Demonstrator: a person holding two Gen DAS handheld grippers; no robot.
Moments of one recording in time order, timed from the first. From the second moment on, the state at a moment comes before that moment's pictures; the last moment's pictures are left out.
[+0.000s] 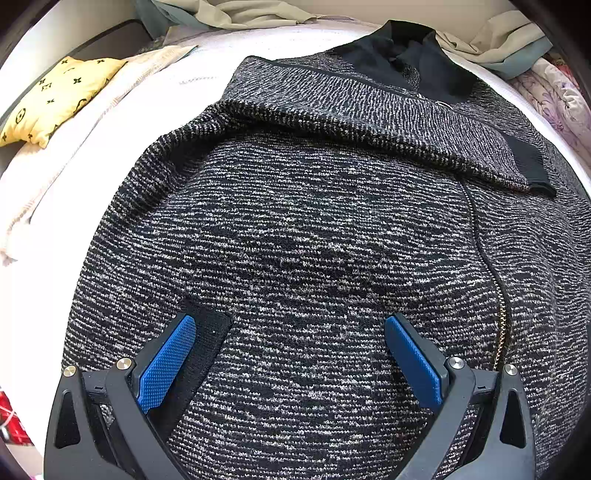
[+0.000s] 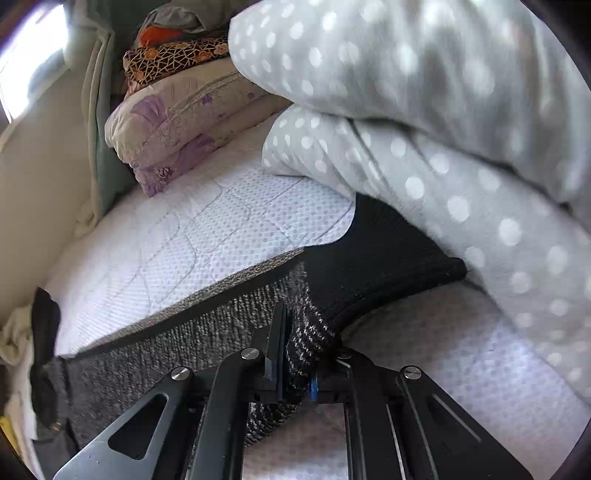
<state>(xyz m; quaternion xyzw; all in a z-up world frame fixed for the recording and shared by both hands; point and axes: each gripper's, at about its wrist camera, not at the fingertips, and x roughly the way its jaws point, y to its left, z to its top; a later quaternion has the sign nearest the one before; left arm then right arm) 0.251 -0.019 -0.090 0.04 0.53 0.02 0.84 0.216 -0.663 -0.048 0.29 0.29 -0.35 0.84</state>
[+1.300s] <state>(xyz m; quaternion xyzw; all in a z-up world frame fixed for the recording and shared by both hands) 0.261 -0.011 -0.090 0.04 0.54 0.02 0.84 0.370 -0.219 -0.092 -0.20 0.41 -0.10 0.89</state>
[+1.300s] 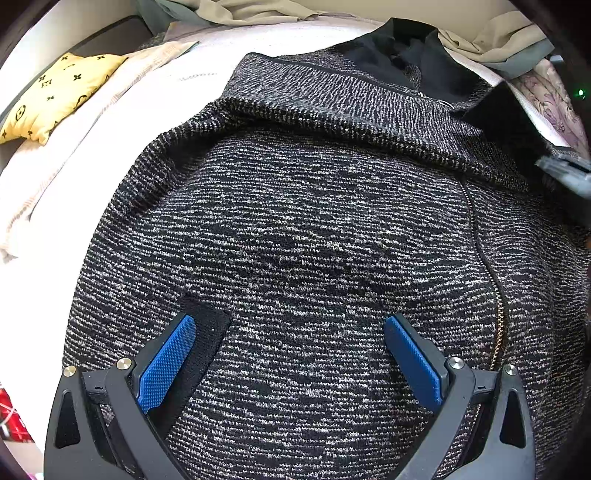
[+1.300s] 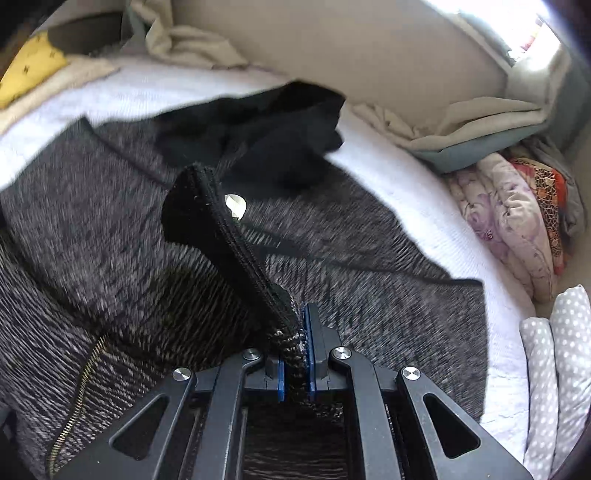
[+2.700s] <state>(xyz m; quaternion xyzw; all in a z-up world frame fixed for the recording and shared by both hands) 0.368 -0.075 -0.028 -0.18 0.56 -0.22 0.77 0.224 -0.285 -0.116 0.00 0.44 -0.07 0.89</state>
